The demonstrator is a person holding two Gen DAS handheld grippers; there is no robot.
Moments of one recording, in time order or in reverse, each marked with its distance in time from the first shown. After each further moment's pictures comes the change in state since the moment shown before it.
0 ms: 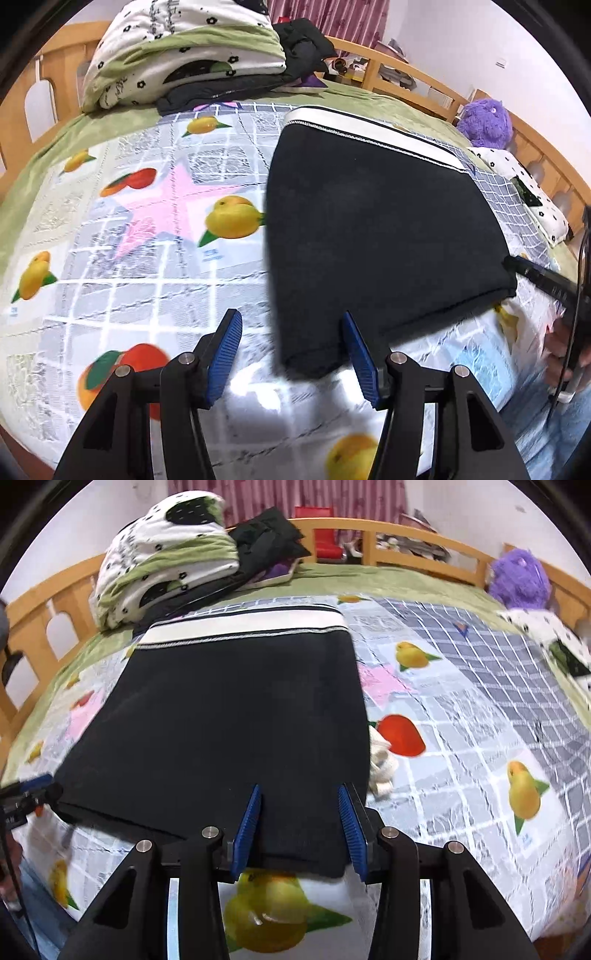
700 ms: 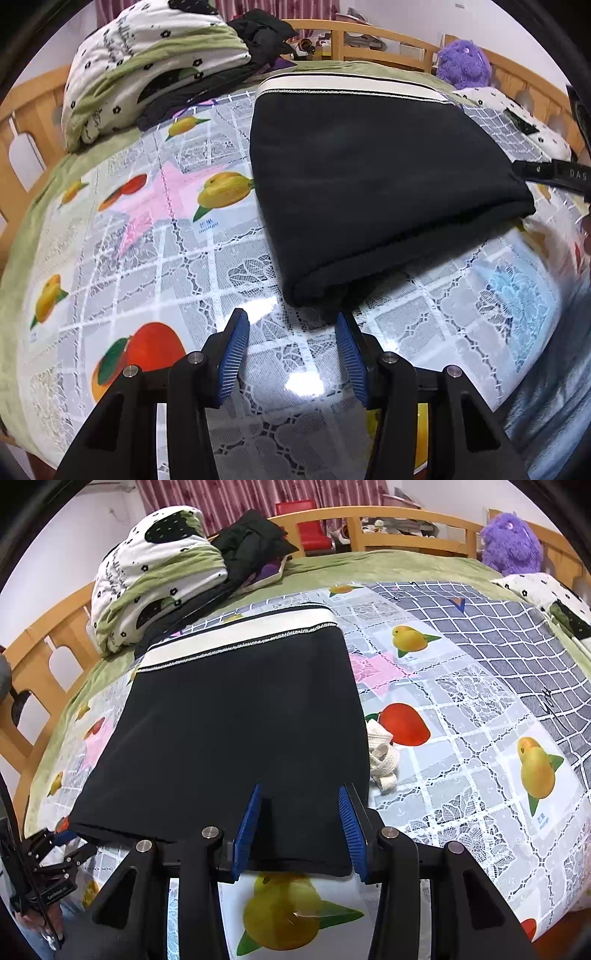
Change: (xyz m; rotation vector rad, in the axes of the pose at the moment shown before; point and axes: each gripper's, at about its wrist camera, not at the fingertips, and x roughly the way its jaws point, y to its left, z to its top) left arm 0.009 -0.020 -0.035 0.238 0.039 0.107; right arm 0.001 -0.012 0.007 0.095 0.026 0.070
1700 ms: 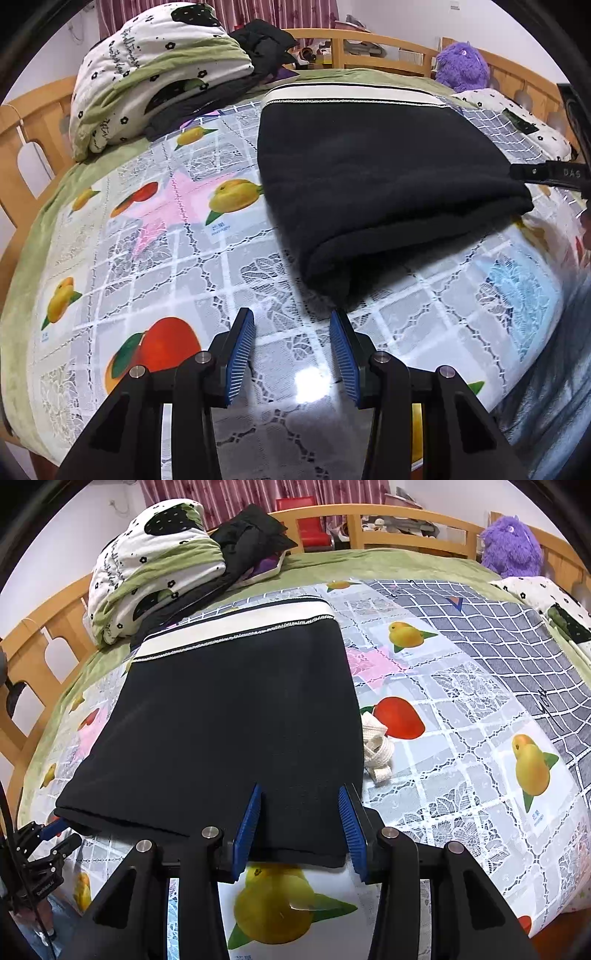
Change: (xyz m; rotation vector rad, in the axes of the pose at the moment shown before) left arm -0.012 0.001 -0.006 0.000 -0.032 0.025; right arm 0.000 0.000 -0.004 -0.018 0.016 -0.022
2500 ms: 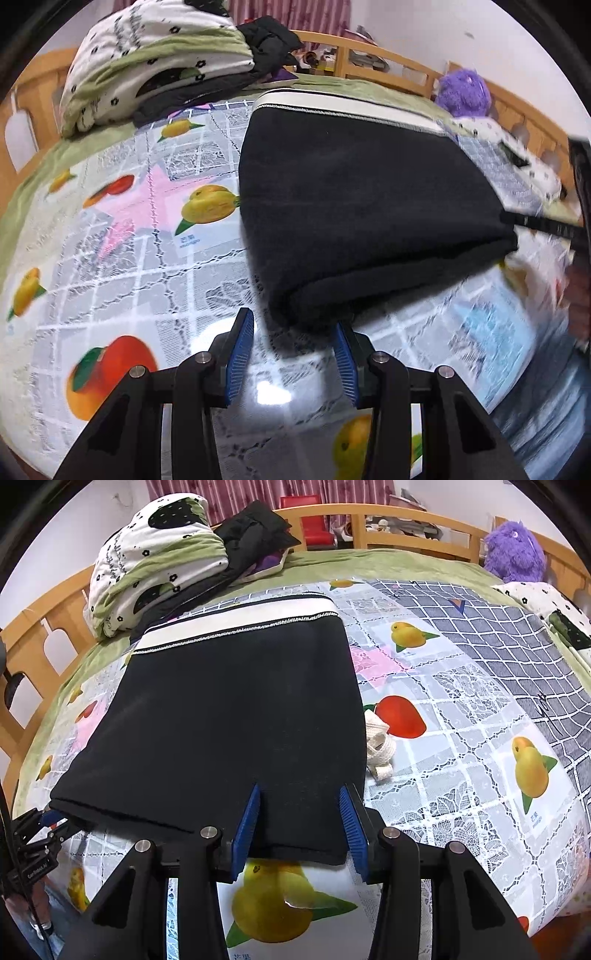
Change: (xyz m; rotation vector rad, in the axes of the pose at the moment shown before) left arm 0.014 0.003 0.020 -0.141 -0.007 -0.147; right arm 0.002 0.003 -0.002 -0.024 0.006 -0.016
